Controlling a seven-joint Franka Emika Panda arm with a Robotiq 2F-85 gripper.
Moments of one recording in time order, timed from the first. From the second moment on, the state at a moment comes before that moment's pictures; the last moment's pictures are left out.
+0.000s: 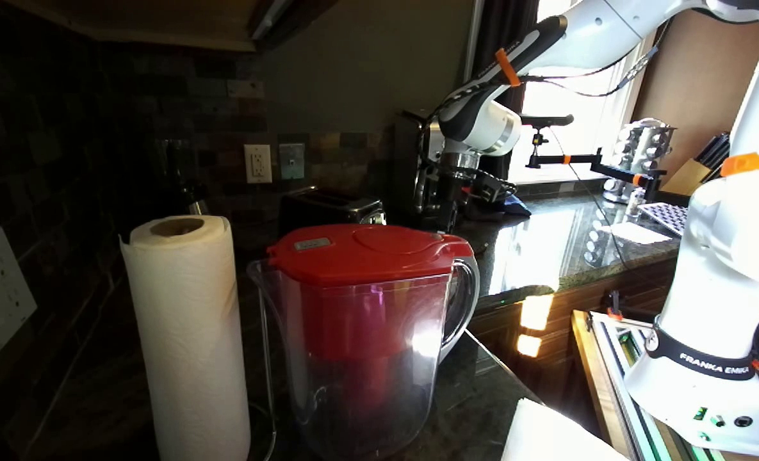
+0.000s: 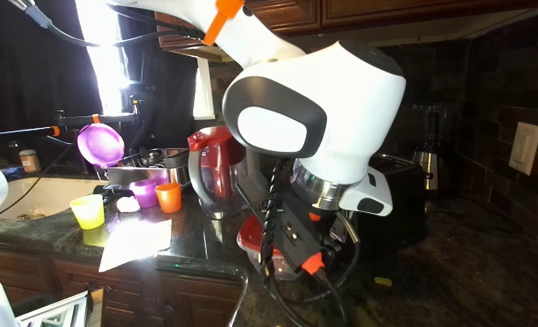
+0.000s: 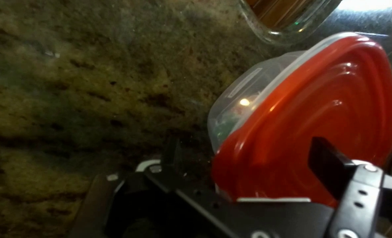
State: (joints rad) arm -0.16 -0.01 -0.24 -2.38 0.51 2.16 -0.80
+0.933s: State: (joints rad) arm -0.16 -0.01 -0.21 -2.37 0.51 2.24 -0.80
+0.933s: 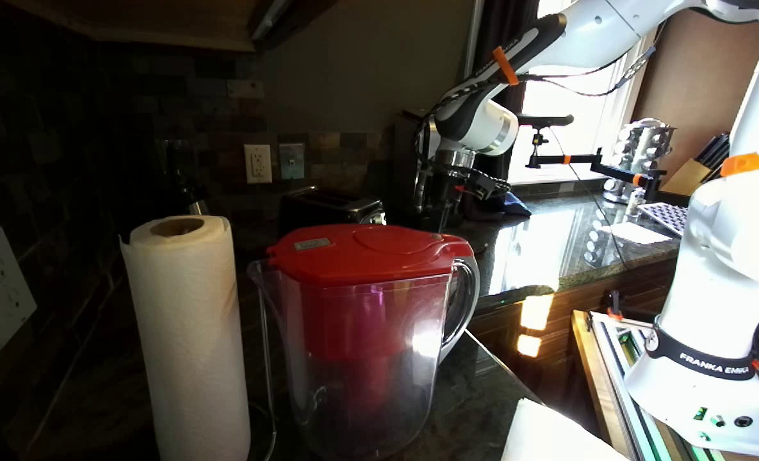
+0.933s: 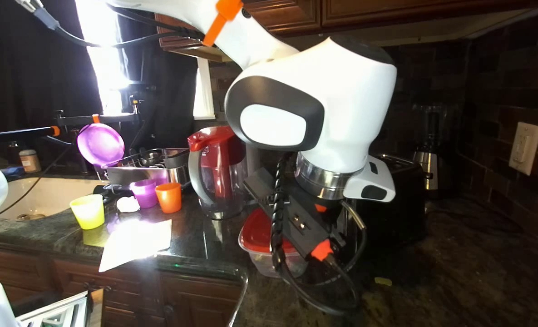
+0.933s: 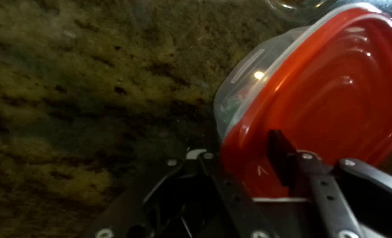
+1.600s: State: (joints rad) arm -0.16 -0.06 -0.19 -2.40 0.42 2.33 -0.70
